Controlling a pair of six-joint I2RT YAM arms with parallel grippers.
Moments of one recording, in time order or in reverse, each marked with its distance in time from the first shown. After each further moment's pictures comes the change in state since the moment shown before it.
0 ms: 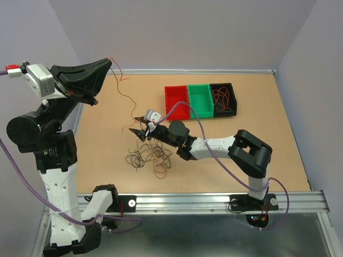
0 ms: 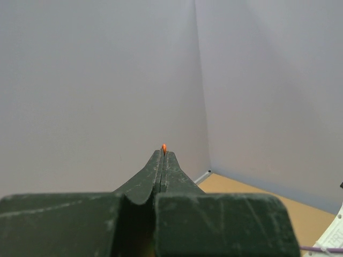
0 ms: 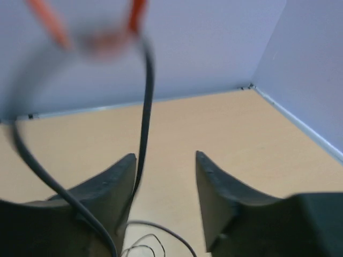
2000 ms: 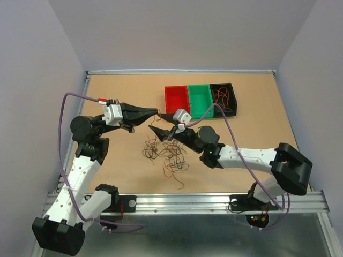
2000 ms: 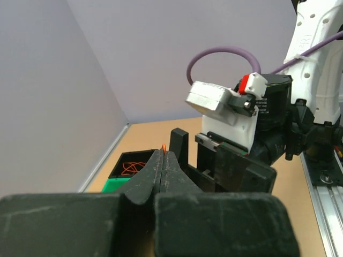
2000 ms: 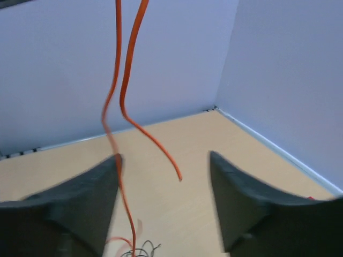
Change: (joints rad) left arm -0.328 -0.066 -0.660 0.396 0.280 0.269; right arm 0.000 -0.411 -0.316 -0.011 0.117 0.018
